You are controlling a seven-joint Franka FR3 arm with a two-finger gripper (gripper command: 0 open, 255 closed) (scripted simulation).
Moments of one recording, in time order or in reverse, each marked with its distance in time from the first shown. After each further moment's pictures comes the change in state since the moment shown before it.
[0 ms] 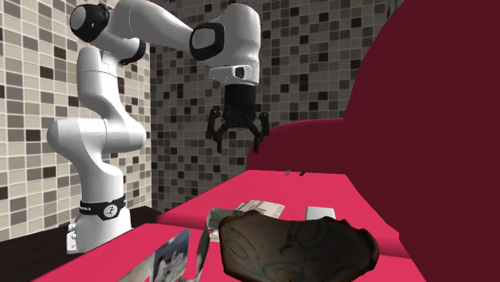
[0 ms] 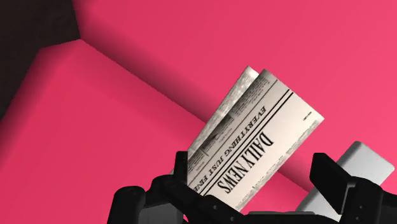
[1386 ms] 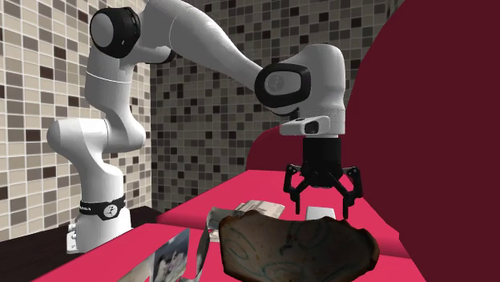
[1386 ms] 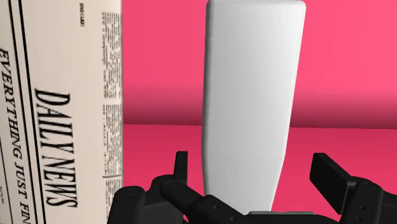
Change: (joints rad) arm 0.070 0.726 -0.023 0.522 -0.359 0.202 0.783
